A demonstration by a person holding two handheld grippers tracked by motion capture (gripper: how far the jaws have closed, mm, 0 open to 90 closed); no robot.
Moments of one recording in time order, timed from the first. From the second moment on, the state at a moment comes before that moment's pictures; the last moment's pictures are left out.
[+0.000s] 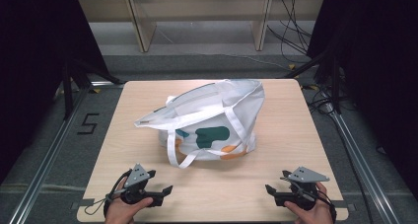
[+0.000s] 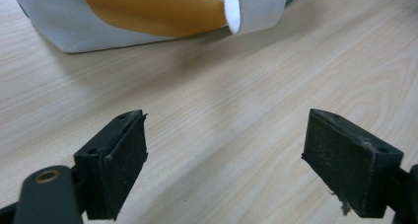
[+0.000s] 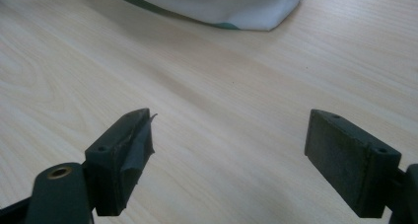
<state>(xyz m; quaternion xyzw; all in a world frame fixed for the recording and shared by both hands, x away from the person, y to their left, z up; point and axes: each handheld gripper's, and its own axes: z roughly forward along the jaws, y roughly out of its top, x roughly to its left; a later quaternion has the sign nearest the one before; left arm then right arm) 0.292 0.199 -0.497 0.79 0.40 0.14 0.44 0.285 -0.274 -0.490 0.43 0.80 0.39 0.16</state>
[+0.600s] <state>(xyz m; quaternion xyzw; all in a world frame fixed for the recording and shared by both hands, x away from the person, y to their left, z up) 0.293 0.200 -0.497 0.79 0.40 0.14 0.43 0.288 -0.275 -0.492 0.42 0.80 0.39 0.17</state>
